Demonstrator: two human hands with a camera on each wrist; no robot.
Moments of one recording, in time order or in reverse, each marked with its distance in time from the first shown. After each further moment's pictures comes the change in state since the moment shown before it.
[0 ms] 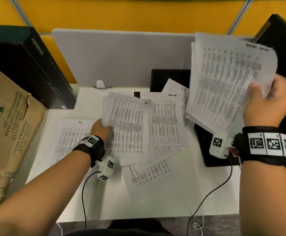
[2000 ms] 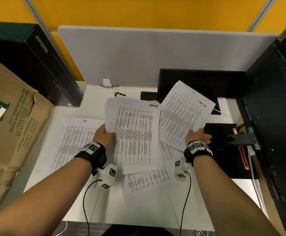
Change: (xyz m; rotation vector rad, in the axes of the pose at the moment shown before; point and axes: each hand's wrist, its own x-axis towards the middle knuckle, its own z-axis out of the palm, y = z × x) left_hand -0.010 -0.010 0.010 -0.016 0.015 -0.138; right_hand -0.097 0.175 0.147 -0.713 -0.569 0.773
